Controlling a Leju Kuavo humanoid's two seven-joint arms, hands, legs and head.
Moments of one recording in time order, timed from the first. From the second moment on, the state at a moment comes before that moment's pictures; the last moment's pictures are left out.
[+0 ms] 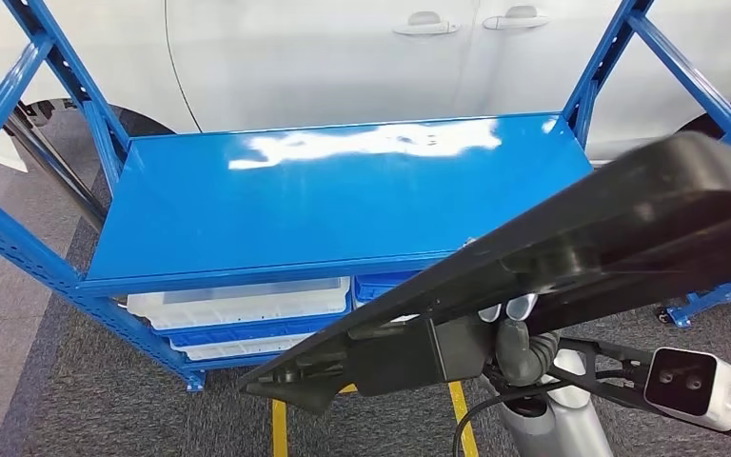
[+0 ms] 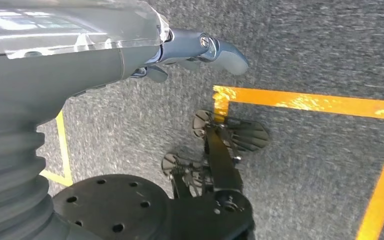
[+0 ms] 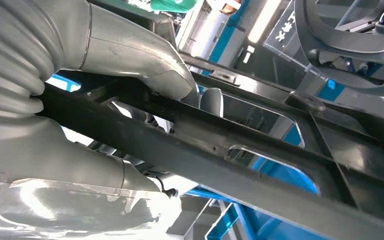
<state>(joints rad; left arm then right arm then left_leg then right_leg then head) -0.09 -0.11 1.20 -0.21 -0.96 -0.10 -0.18 -0.24 0.01 0.31 -1.94 -0.21 0.59 -0.70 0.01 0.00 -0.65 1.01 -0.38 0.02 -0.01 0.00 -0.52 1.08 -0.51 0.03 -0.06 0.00</state>
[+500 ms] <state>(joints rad) -0.09 -0.06 1.18 -0.21 -0.96 -0.09 -0.20 -0.17 0.01 0.21 -1.96 -0.20 0.68 -0.70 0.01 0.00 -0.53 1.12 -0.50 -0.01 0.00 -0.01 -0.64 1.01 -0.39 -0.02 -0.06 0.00</state>
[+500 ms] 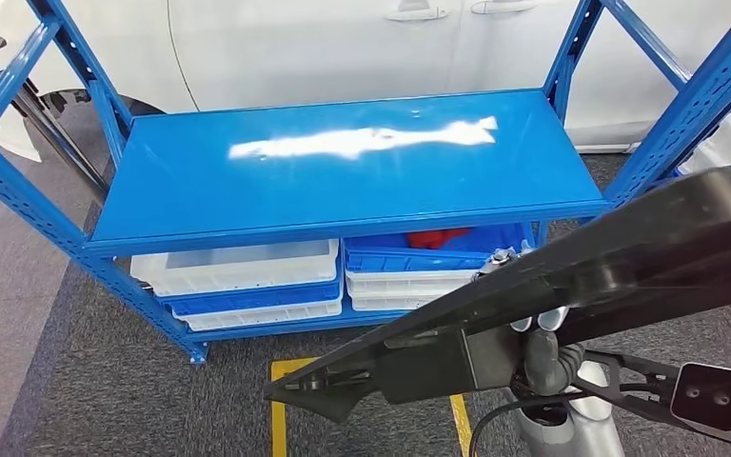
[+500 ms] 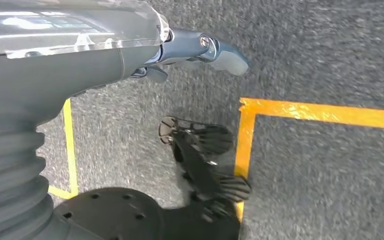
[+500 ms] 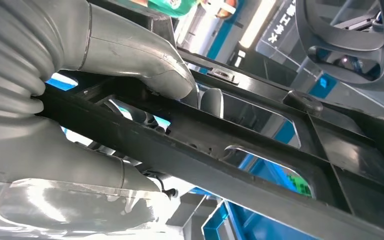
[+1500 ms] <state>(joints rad) -0.10 -0.05 1.18 -0.21 -0.96 -0.05 -0.21 -0.20 0.00 0.21 -1.97 -0.21 0.58 -0.70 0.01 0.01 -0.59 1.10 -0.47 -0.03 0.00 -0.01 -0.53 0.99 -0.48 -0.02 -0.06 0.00</state>
